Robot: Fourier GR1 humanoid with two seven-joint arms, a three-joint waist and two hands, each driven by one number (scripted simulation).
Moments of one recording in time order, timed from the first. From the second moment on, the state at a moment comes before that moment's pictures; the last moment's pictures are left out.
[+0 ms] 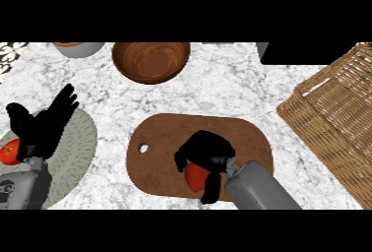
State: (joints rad) left arm -0.19 0.28 0.14 -1.41 0.07 -0.05 0.23; right arm -0.43 -0.03 0.53 -1.30 0.96 0.48 -0.15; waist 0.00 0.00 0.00
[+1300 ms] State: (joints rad) left arm -0.24 0.26 0.13 -1.38 0.06 -0.06 0.23; right arm -0.54 0.00 0.49 -1.40 0.90 -0.49 1.00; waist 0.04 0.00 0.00
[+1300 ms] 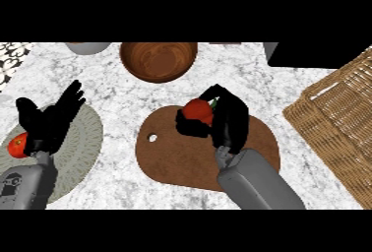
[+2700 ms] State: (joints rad) left arm -0.20 0.27 0.16 -1.39 0.07 -0.06 0.22; right arm -1.06 -0.05 0.11 -1.37 1.42 -0.24 1.20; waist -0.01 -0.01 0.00
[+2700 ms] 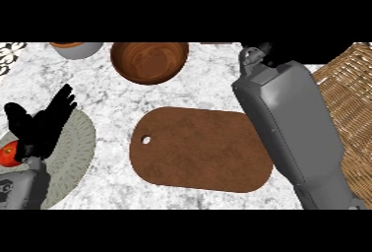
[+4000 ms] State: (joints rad) left arm -0.21 0.27 0.17 -1.39 0.06 -0.07 0.22; right arm -0.56 -0.20 -0.25 -1.71 1.37 -0.16 1.01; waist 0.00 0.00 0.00
